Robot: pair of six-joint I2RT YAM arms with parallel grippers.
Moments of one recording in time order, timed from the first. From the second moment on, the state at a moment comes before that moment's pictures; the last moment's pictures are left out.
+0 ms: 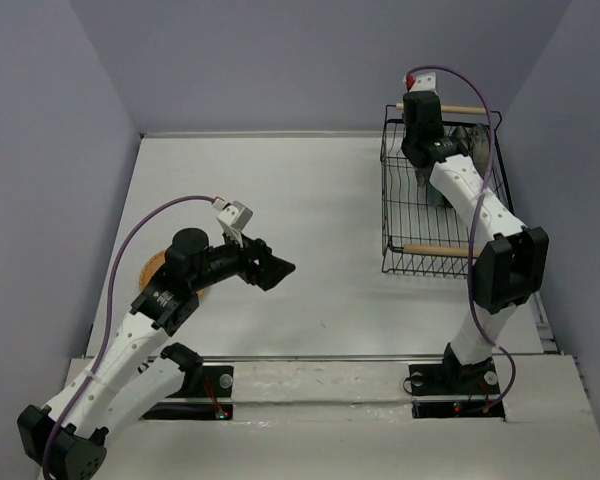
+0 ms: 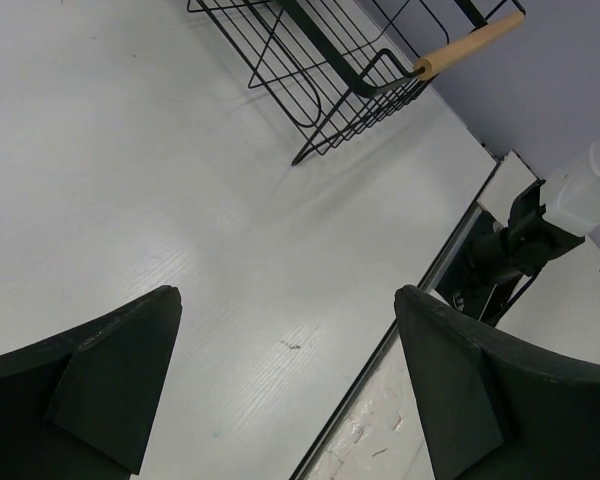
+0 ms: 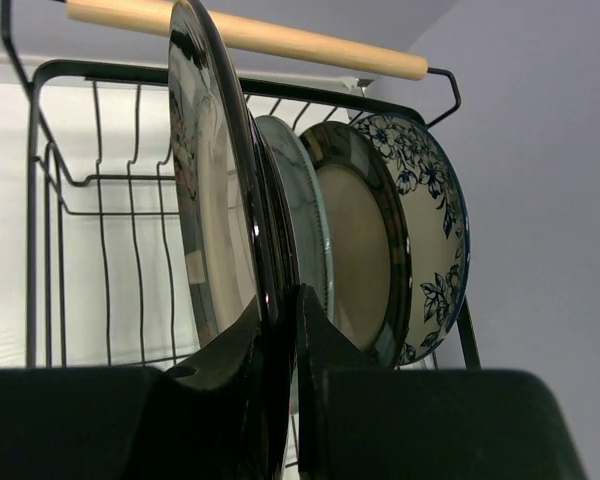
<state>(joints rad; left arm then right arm) -0.54 0.72 0.66 -0.17 0.44 -0.38 0.29 1.79 1.74 -0.39 0.71 -0.18</state>
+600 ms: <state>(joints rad) -0.54 0.76 0.67 -0.21 0.37 -0.37 0.20 1.93 1.74 -0.39 0.65 -0.11</state>
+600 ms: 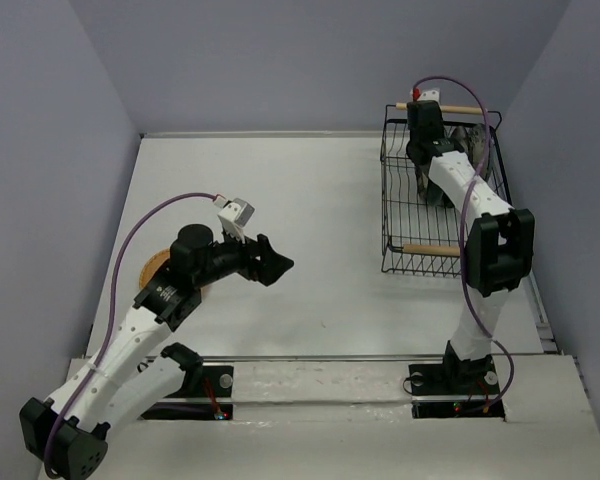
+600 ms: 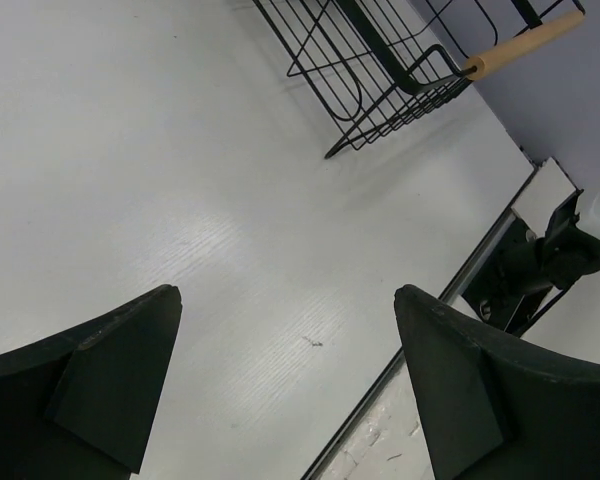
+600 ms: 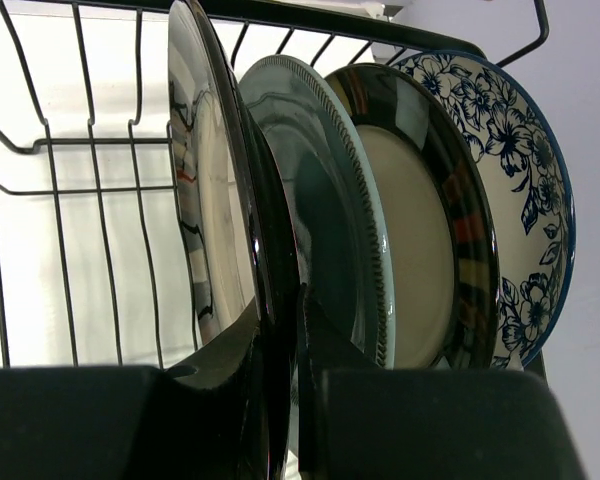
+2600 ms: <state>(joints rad) -0.52 0.82 0.68 -0.22 0.35 -0.37 0.20 1.84 1.62 -0.32 0.63 0.00</state>
